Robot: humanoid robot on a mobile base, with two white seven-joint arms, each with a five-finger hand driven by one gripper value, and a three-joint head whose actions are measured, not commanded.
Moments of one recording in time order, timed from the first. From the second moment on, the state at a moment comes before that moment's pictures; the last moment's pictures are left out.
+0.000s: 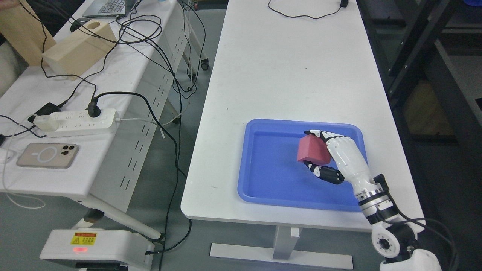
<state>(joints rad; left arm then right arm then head) 0.00 0.00 -0.08 0.00 0.13 0.01 0.18 0.06 0.00 -0.01 -1.63 0.99 -0.47 0.06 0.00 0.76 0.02</state>
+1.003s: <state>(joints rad) 0.00 0.00 -0.08 0.00 0.13 0.01 0.18 0.10 0.00 0.00 -1.63 0.85 -0.42 0.10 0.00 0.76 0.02</state>
